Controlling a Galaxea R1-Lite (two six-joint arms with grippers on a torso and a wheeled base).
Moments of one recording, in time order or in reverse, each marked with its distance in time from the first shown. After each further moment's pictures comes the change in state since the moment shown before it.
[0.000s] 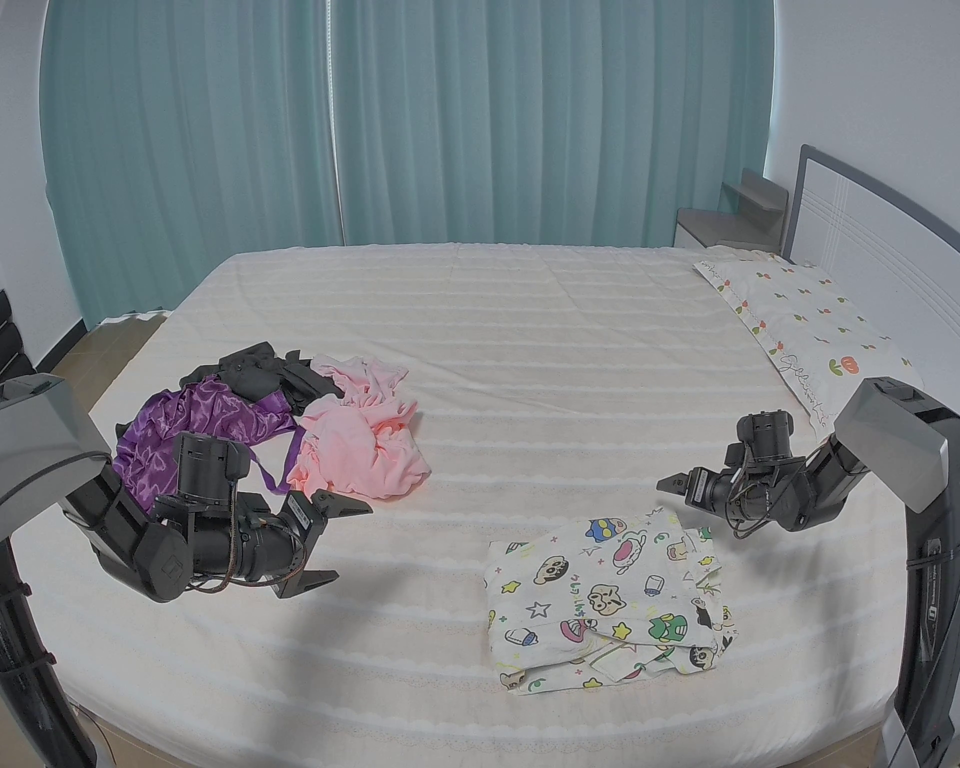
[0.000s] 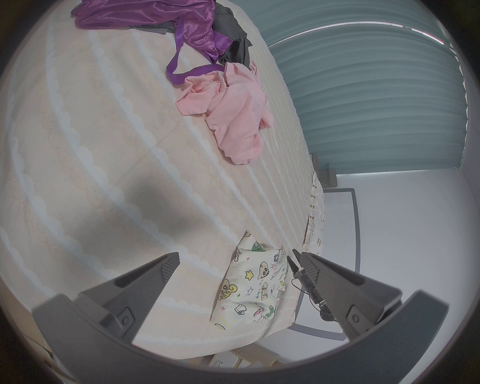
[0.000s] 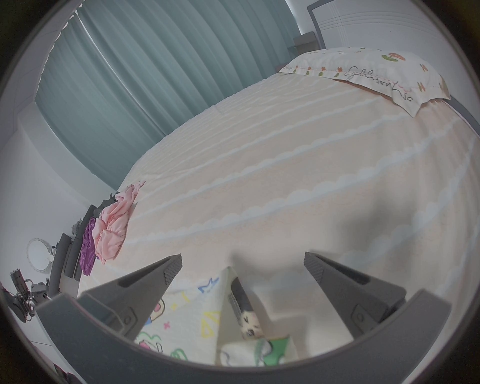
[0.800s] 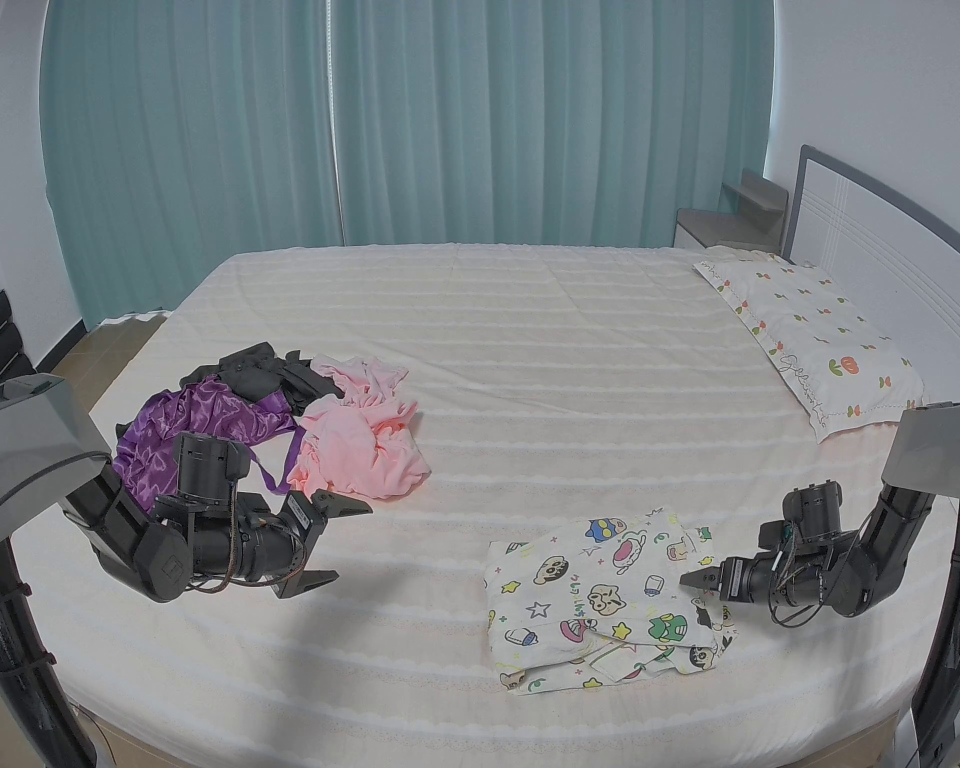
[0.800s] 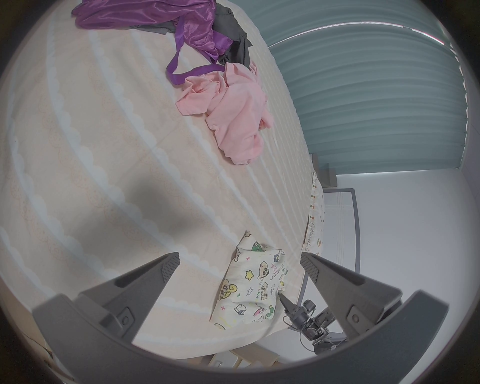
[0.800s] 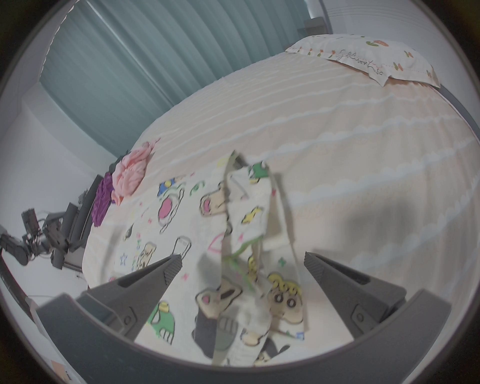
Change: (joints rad) left arm 0.000 0.000 0.000 0.000 0.000 -0.002; right arm 0.034 -0.241 0.675 -0.286 0.062 -0.097
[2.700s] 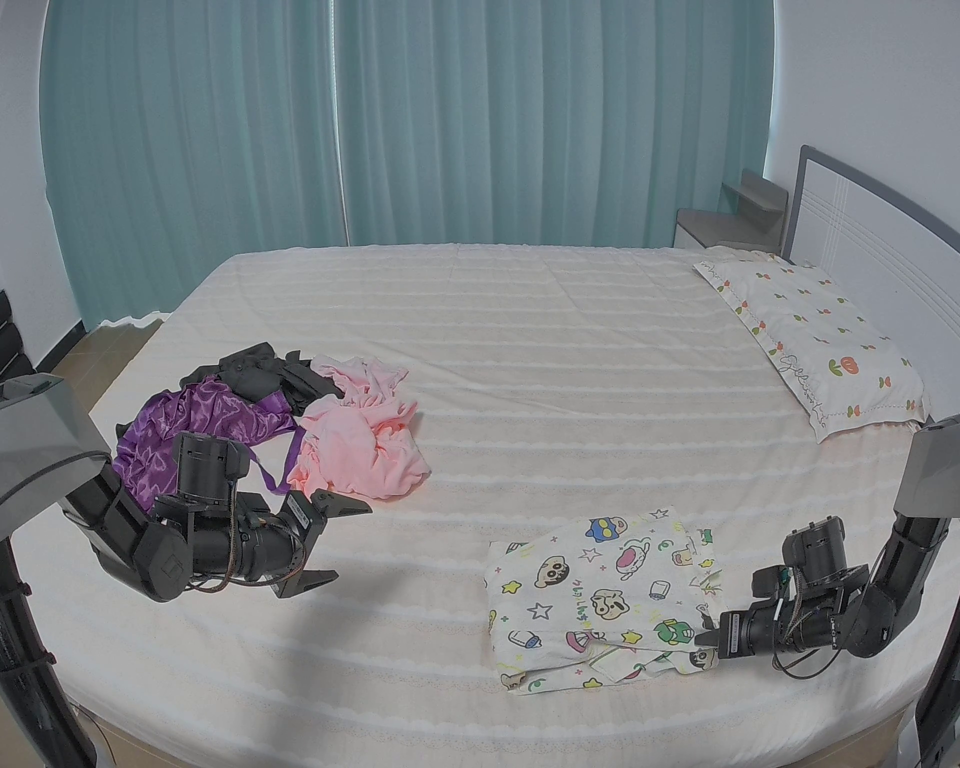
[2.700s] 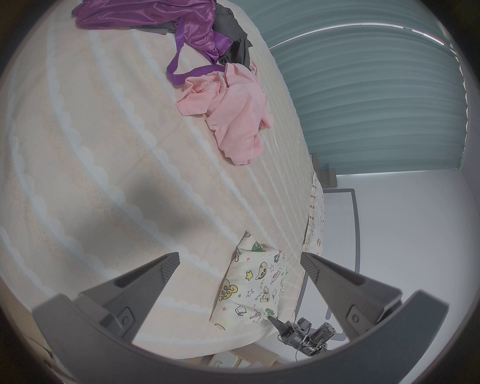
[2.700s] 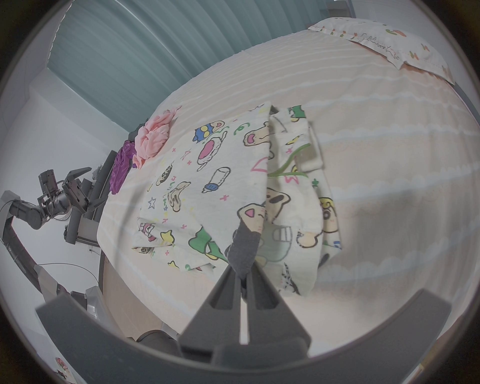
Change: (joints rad) left arm 0.002 0.000 -0.001 0.001 0.000 0.000; right arm 0.092 -0.097 0.199 -0.007 0.056 -0.001
